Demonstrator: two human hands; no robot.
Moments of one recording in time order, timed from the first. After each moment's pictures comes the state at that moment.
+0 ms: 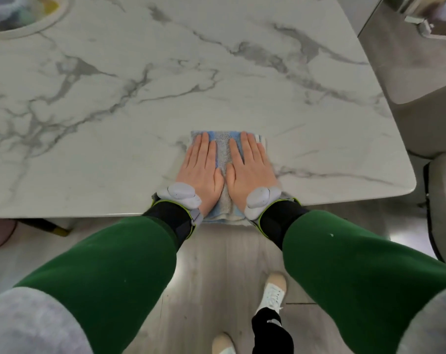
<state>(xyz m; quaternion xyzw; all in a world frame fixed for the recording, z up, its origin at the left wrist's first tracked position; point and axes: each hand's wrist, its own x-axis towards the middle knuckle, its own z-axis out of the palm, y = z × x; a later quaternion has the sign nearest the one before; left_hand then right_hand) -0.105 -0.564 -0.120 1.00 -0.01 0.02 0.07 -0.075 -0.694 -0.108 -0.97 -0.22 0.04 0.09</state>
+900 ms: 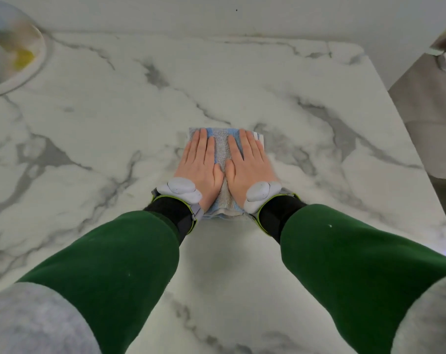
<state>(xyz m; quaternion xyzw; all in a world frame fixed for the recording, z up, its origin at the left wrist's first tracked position) 0.170 -0.486 -0.115 1.00 0.03 0.03 0.07 0.204 -0.614 -0.101 -0.97 -0.25 0.05 0.07</state>
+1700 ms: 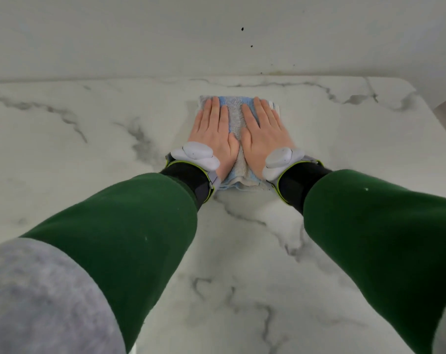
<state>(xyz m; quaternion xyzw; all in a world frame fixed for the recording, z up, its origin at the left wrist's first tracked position) 0.434 -0.404 -0.117 1.00 0.00 0.02 0.05 0.456 -0.529 -0.109 -0.98 -0.19 0.02 0.07</state>
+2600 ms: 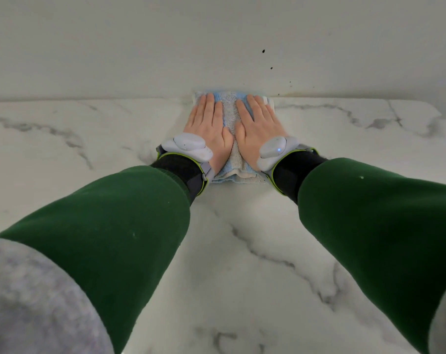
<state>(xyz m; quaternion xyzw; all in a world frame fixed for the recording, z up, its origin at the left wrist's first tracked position) 0.491 -0.352 -0.120 1.00 0.02 0.05 0.05 0.514 -0.475 -0.115 -0.98 -0.19 -0.01 0.08</state>
